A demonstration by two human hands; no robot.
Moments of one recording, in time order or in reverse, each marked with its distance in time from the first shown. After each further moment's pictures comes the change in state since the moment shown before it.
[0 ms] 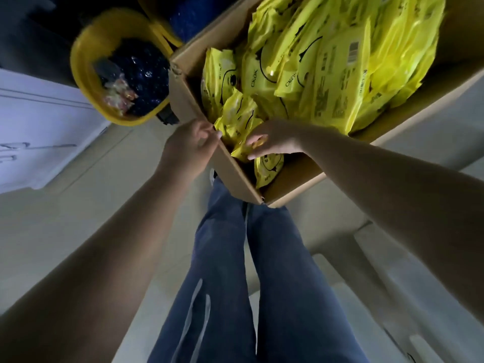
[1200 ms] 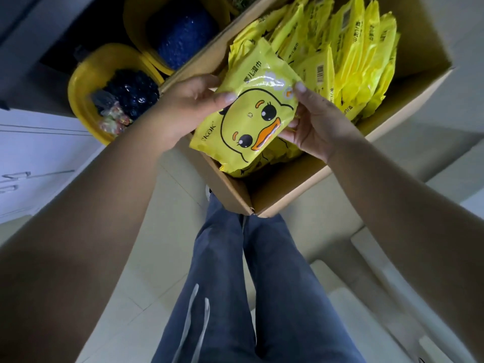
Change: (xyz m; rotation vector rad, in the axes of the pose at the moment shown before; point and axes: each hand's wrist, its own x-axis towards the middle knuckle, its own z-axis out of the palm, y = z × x) left_hand 0.039 0.066 -0.049 -0.469 -0.352 0.134; right_hand -0.076 0.001 -0.034 1.626 0.416 -0.268
